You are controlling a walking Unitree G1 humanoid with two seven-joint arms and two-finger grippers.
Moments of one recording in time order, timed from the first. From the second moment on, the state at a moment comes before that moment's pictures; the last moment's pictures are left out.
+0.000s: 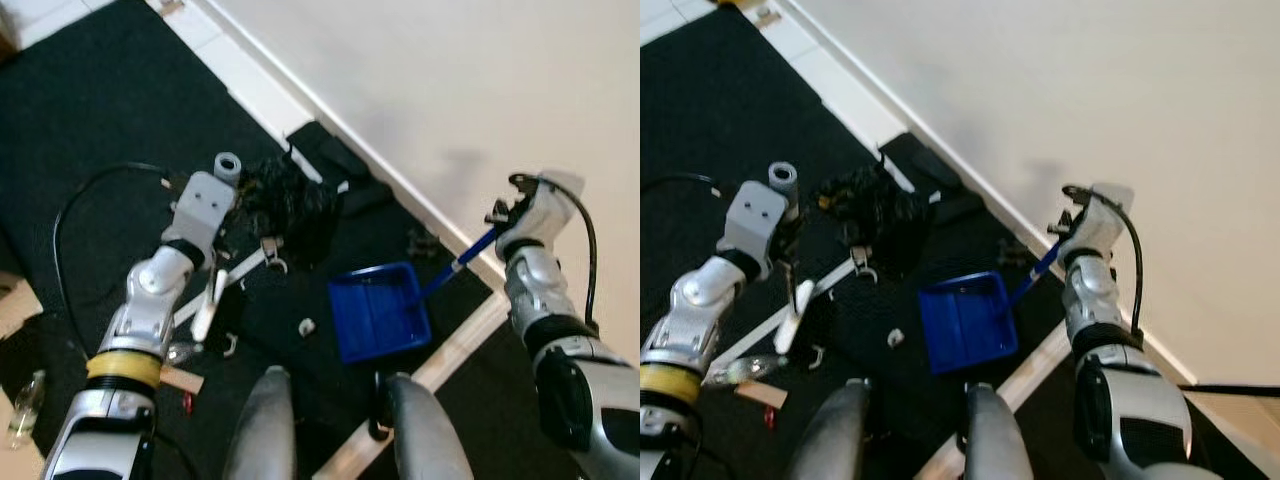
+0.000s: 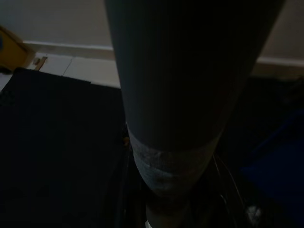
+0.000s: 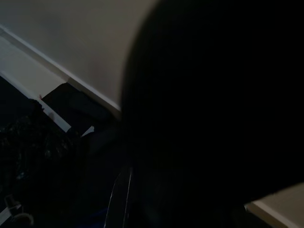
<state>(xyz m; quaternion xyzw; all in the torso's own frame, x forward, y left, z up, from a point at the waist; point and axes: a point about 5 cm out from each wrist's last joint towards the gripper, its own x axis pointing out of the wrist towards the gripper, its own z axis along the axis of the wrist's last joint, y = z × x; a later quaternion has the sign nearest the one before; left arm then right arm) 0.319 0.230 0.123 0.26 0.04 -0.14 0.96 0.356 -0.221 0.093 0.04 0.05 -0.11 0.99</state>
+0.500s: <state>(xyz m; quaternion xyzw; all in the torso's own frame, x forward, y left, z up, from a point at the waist) 0.334 0.269 0.186 0.33 0.00 -0.06 0.94 0.360 -0.200 0.094 0.05 0.04 -0.10 0.99</state>
